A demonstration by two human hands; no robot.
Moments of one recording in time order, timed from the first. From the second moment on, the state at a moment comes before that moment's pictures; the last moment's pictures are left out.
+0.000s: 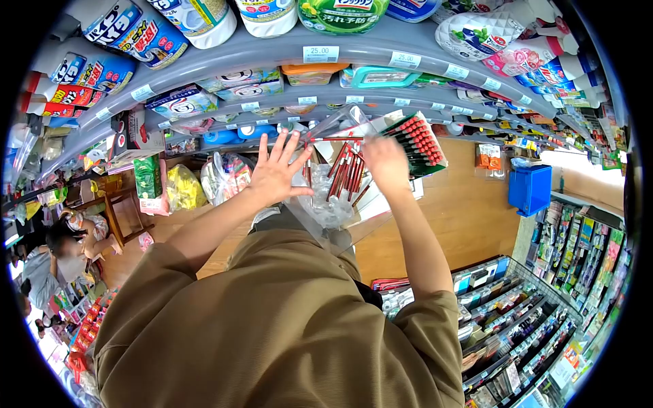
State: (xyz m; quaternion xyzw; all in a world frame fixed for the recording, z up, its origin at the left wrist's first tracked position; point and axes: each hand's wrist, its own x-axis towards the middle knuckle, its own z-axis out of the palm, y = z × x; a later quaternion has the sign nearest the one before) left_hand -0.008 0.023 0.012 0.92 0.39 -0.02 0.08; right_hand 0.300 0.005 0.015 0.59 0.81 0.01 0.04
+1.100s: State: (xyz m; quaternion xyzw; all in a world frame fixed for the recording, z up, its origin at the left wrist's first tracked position) left_hand -0.003 0.020 0.012 0.91 0.40 -0.01 0.09; right_hand 0.220 0.024 0.005 0.52 0.85 0.06 -0.08
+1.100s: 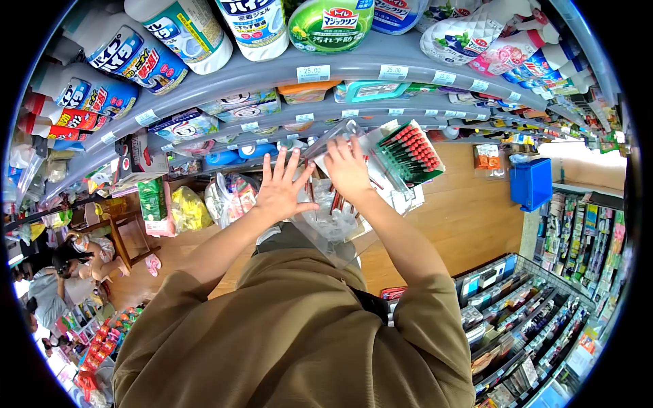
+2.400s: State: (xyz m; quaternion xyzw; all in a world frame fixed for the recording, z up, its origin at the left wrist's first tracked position) left_hand -0.006 0.018 0.011 0.91 0.40 -0.01 0.08; right_hand 0.353 0.004 0.017 0.76 0.62 0.16 -0.14
